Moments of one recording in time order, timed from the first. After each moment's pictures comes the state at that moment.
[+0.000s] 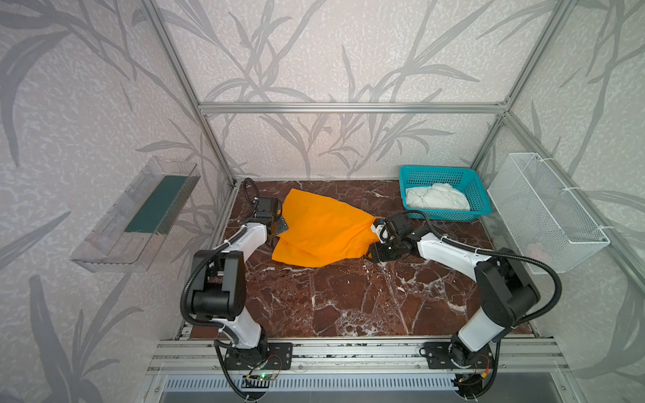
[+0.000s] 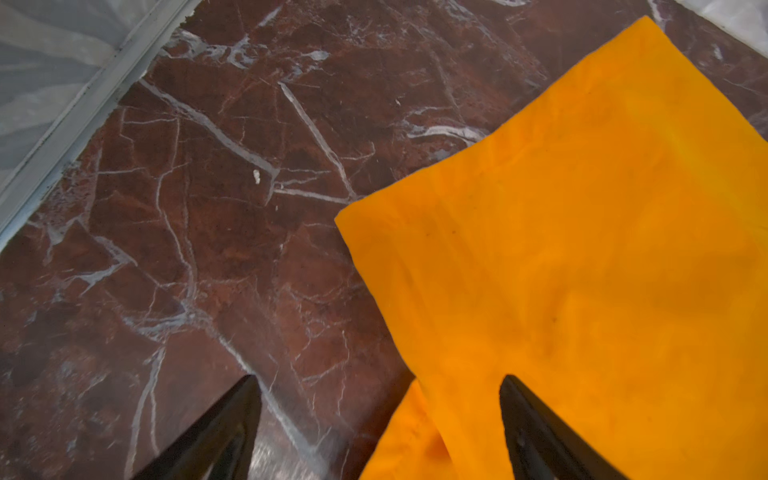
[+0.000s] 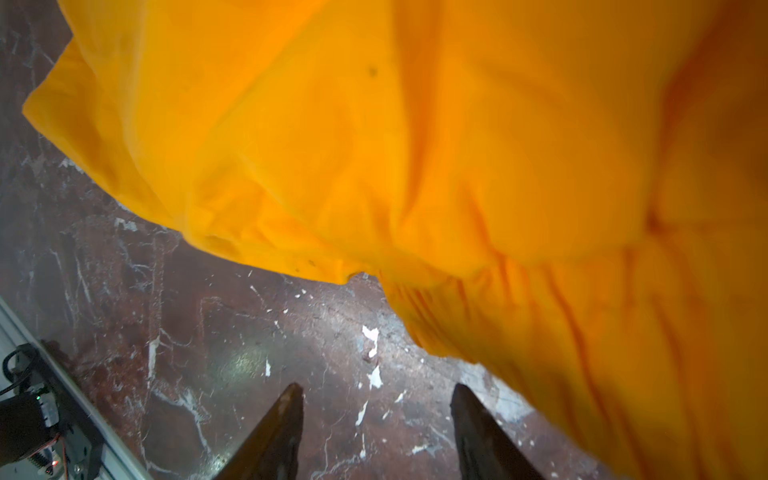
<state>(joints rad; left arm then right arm) -0.02 1.71 1.10 -0.37 -0.26 -0.54 0.53 1.69 1.03 -0.43 -0.30 0.34</state>
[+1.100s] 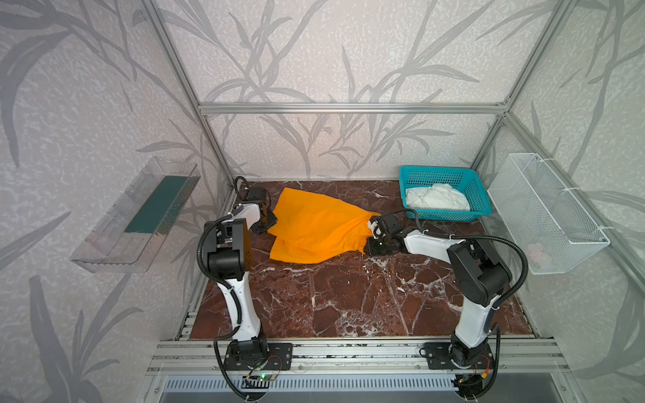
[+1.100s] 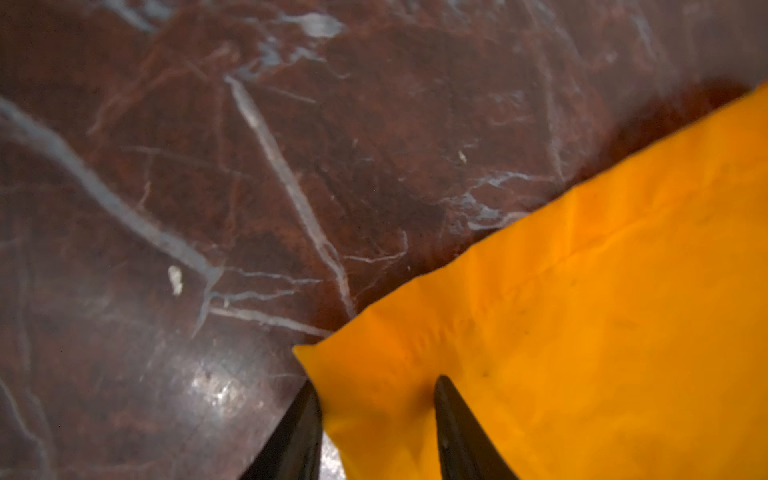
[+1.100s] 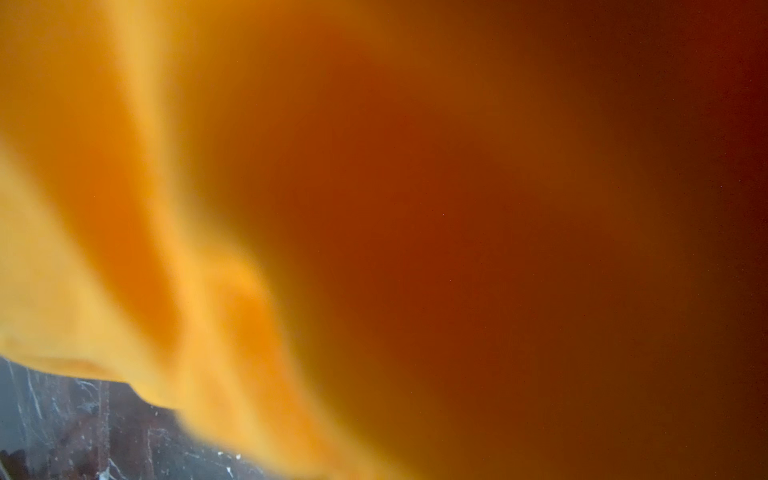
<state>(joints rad) 0.13 2.08 1.46 -0.53 -0.05 -0.60 0.52 1.88 1.10 -0.24 -0.26 0.44</state>
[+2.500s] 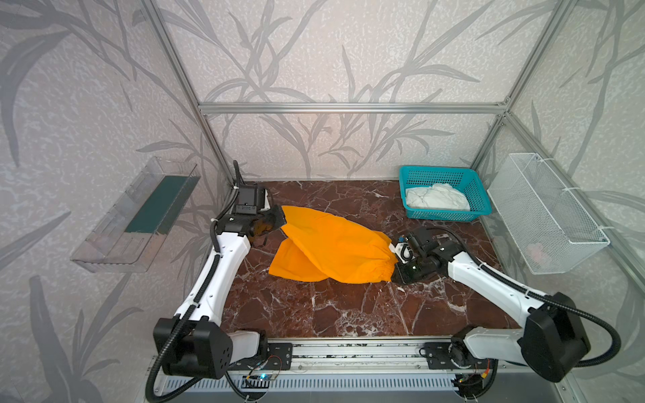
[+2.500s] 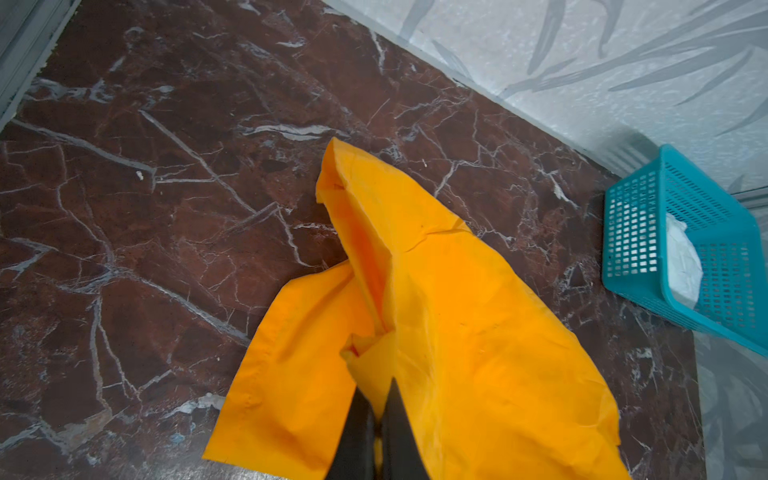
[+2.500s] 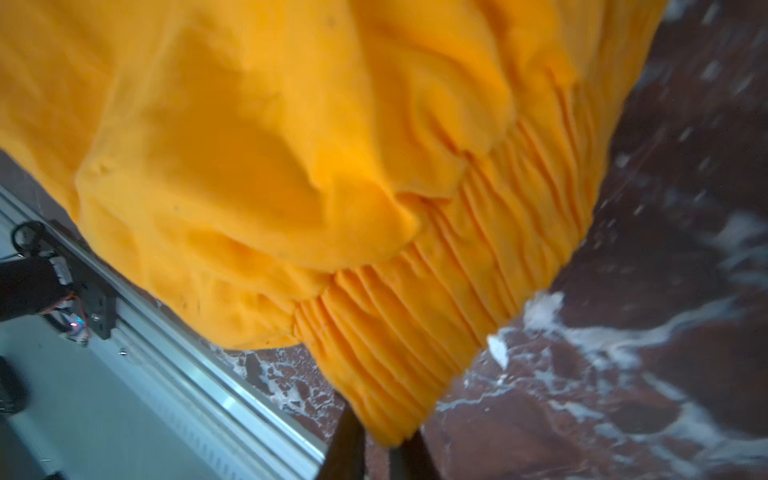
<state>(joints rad) -0.07 1.27 1.22 -0.75 0.12 -0.47 0.50 1.30 0.81 -0.78 -0.38 0.30</state>
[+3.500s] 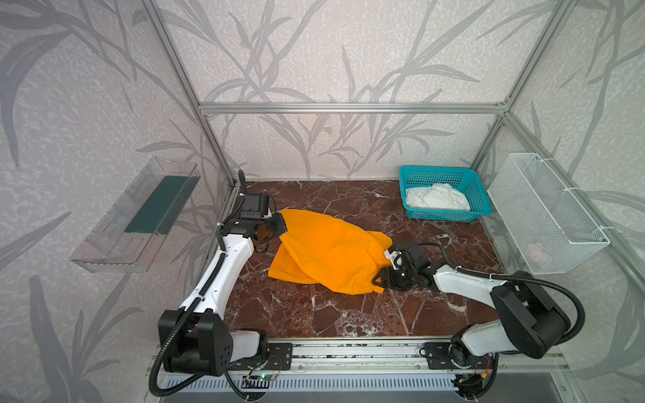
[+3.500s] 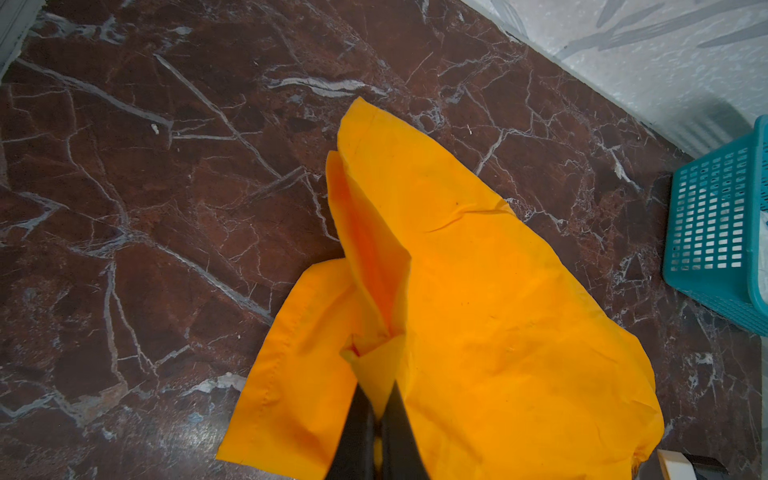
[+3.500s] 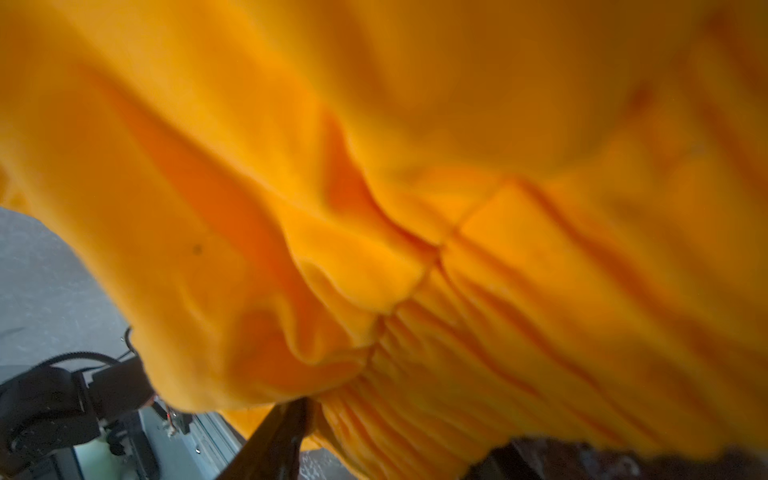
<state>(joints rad) -0.07 1.31 1.13 -0.72 0.07 -0.47 0.54 1.47 0.58 -0.14 -0.46 0.67</state>
